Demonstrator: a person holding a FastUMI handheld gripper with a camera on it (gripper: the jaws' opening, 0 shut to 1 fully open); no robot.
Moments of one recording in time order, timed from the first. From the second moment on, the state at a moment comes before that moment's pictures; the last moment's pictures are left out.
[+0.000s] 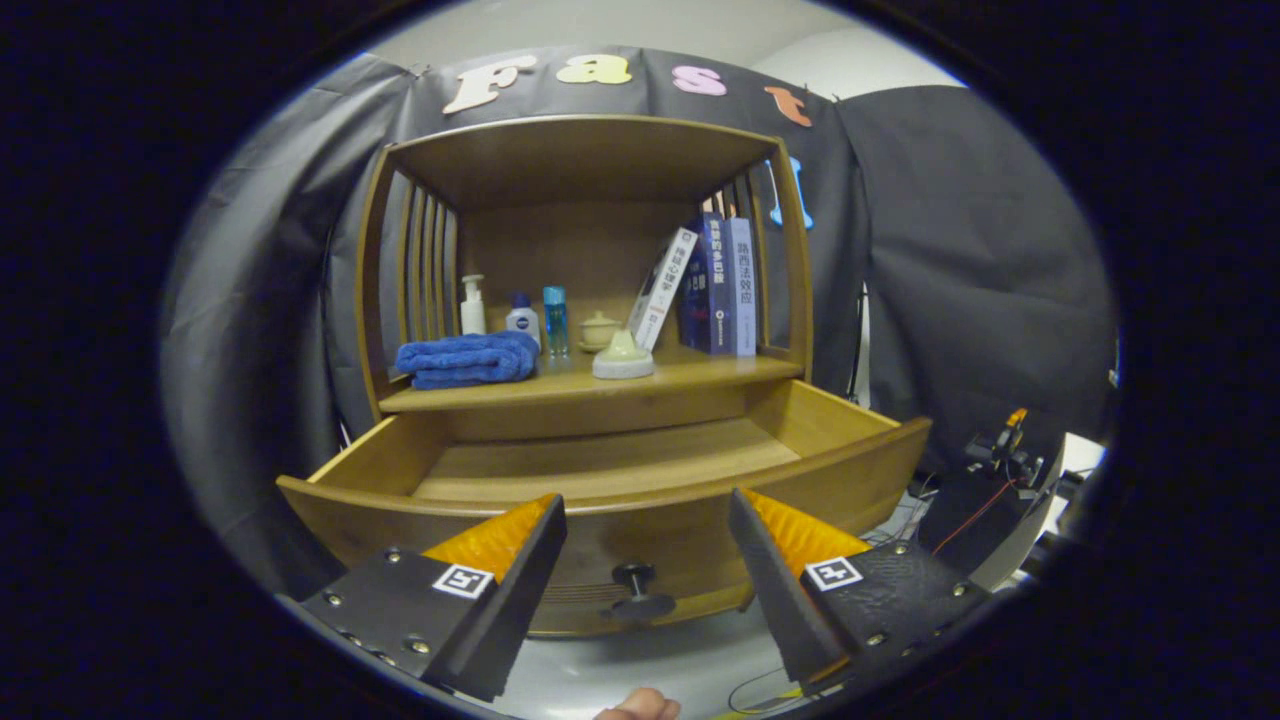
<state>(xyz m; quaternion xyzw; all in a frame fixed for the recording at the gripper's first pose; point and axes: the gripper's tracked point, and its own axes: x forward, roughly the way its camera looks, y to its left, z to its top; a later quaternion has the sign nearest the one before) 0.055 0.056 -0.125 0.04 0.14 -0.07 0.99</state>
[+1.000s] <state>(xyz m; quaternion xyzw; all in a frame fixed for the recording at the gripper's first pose) 0.055 0.046 -0.152 0.08 0.13 -0.06 0.99</state>
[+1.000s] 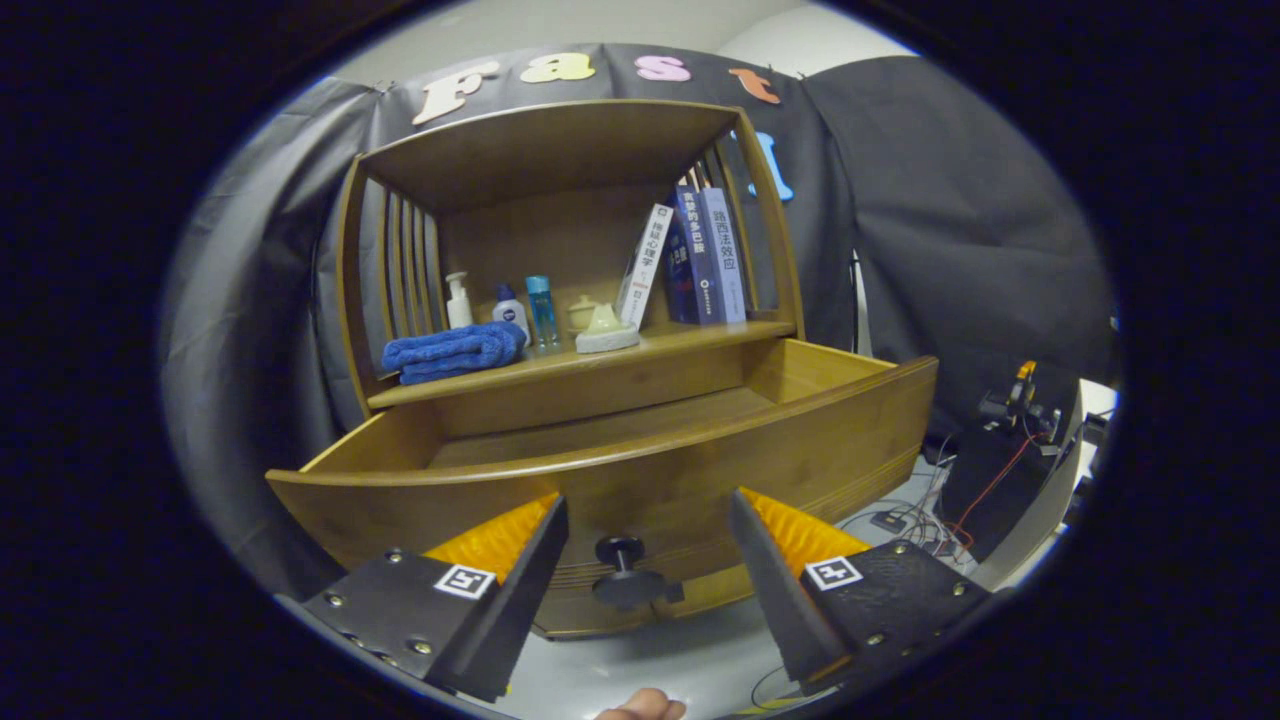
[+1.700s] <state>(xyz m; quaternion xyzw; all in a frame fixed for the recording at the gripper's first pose) 0.080 0.048 -0.151 0.08 0.13 -0.04 0.99</state>
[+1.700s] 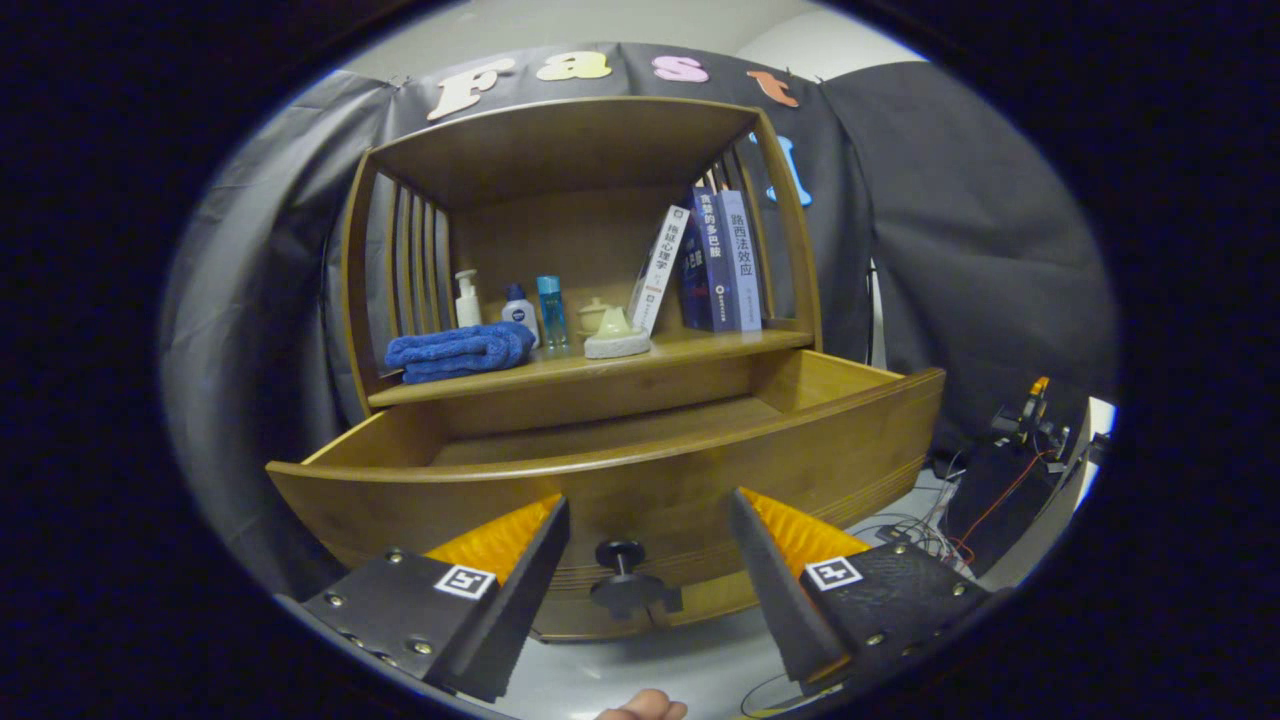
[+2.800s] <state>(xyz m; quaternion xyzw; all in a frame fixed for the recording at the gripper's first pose) 0.206 0.064 -0.159 0.11 0.13 -0.02 0.98</state>
